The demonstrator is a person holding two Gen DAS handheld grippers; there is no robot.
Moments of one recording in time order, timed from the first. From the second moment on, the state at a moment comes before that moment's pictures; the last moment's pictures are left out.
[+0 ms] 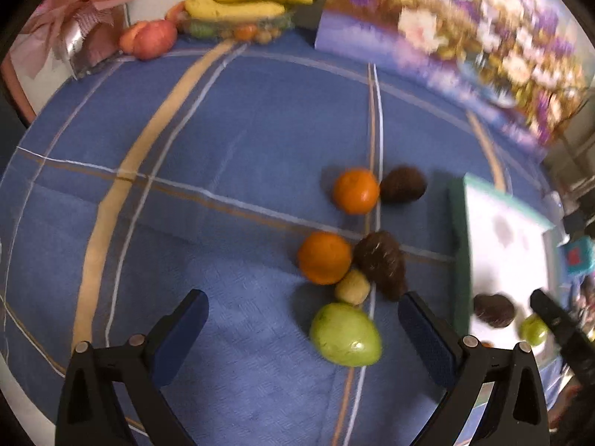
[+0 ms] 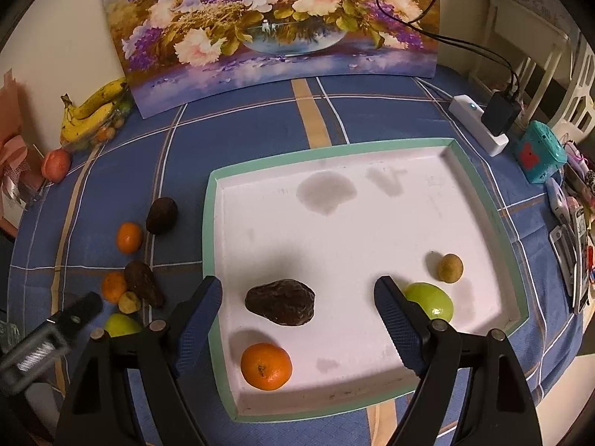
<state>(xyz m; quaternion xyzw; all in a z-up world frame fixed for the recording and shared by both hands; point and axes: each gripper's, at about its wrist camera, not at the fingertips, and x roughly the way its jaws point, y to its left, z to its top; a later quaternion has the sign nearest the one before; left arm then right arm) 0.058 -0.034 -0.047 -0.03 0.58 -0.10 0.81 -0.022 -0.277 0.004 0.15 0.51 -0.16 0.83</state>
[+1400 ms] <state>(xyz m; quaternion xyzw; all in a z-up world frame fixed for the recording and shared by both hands) 0.064 0.020 -0.013 -0.19 0.55 -0.10 0.81 -0.006 -0.256 0.012 0.19 0.46 -0.10 0.86</state>
